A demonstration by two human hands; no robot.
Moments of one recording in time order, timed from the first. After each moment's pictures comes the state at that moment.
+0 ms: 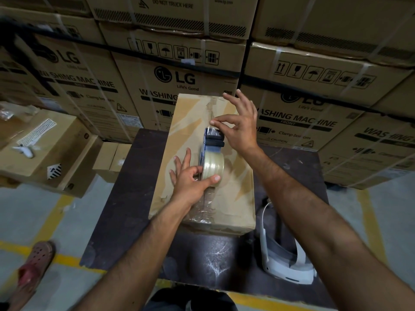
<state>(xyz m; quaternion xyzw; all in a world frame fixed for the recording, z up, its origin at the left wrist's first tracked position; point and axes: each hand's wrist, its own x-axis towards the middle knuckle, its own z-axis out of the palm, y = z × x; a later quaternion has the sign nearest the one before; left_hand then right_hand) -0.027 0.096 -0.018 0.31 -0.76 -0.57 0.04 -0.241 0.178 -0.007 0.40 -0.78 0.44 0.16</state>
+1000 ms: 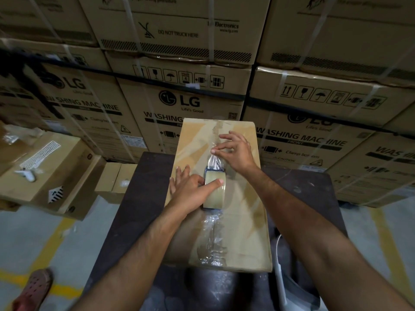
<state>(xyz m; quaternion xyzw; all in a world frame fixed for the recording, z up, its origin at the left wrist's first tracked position) -0.084 0.040 0.006 0.32 -0.83 -0.46 -0.06 -0.282 0.137 -0.047 0.31 -0.85 0.43 -0.07</state>
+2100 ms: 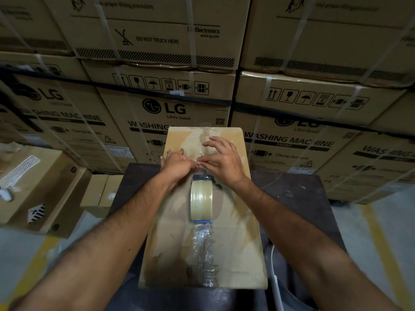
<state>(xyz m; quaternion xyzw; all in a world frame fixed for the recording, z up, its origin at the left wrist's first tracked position) -0.183 -0.019 -0.005 0.31 -0.81 -0.49 -0.06 -0.288 0.139 -0.063 0.47 -0.80 0.35 0.13</state>
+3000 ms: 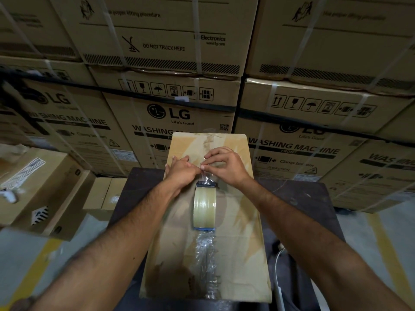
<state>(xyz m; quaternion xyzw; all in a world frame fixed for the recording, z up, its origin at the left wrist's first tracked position) -0.189 -0.020 -0.014 0.31 -0.80 -0.51 -0.06 -0.304 0.131 -0.057 0.39 -0.80 0.46 -0.06</state>
